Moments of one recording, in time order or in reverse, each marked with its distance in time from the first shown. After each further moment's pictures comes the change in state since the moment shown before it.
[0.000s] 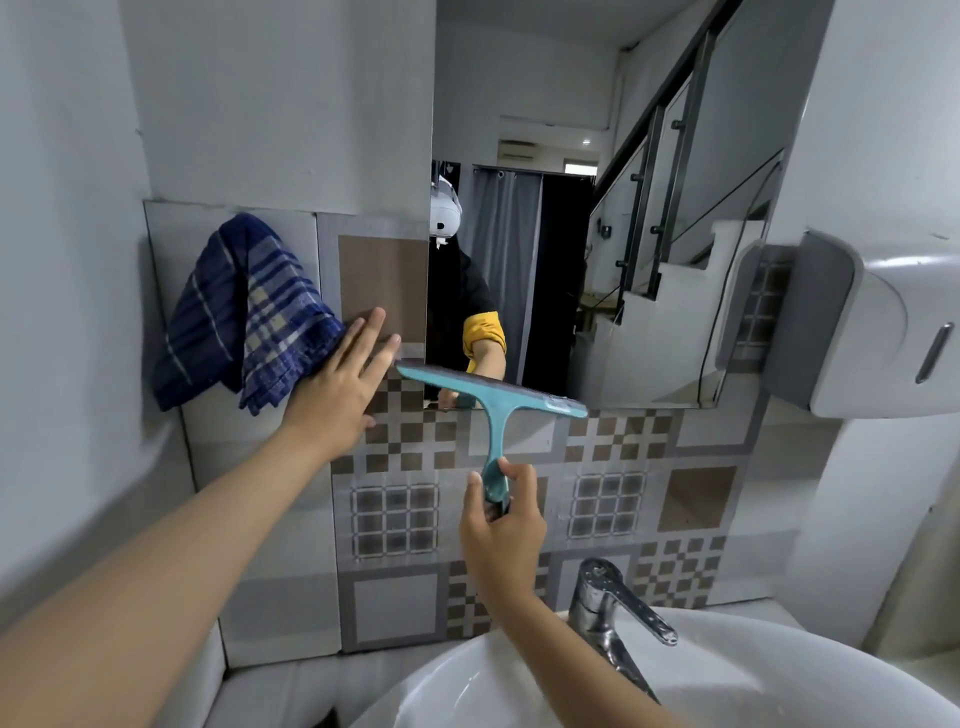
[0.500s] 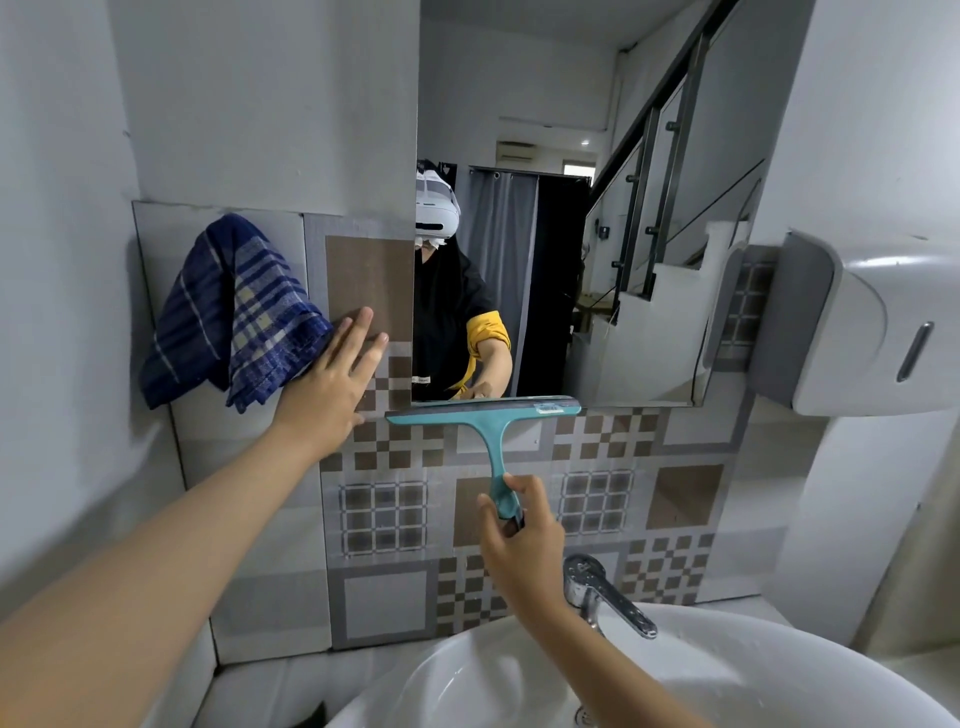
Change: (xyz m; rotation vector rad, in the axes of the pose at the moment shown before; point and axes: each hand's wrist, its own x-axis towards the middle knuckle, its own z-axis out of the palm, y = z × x) left_hand 0.001 0.001 0.005 0.037 0.009 -0.012; right_hand 0.006 0.022 -0.043 -0.091 -0.165 -0.045
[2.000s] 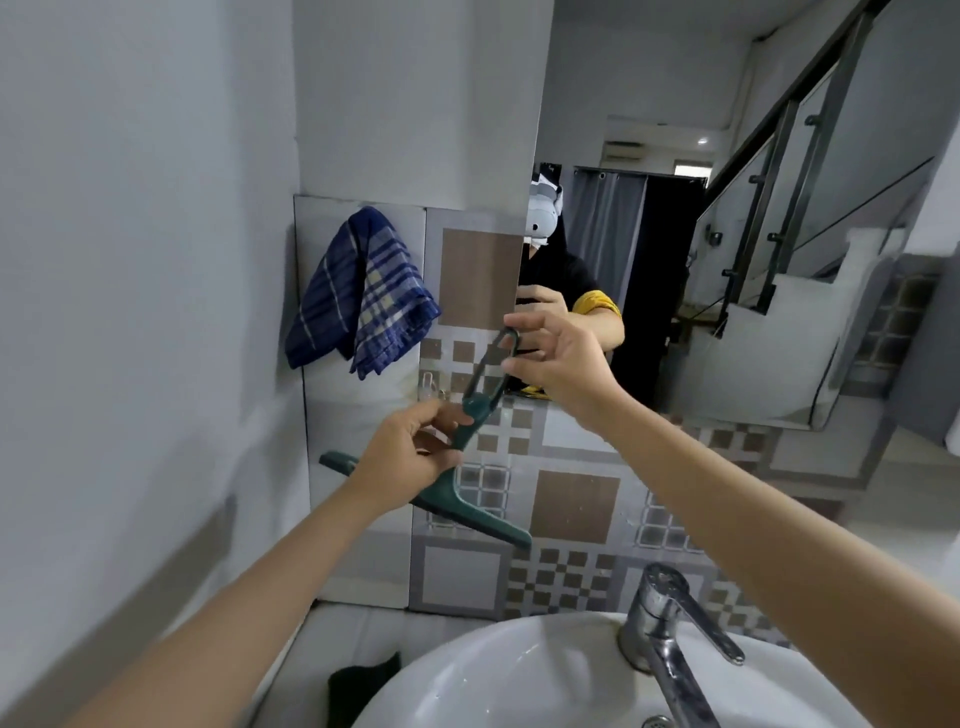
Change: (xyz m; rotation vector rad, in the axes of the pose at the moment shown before) left_hand -0.091 0.043 -0.048 -1.089 -0.010 -0.371; right_hand 0.119 -0.121 0.017 0.217 -0.563 -0.106
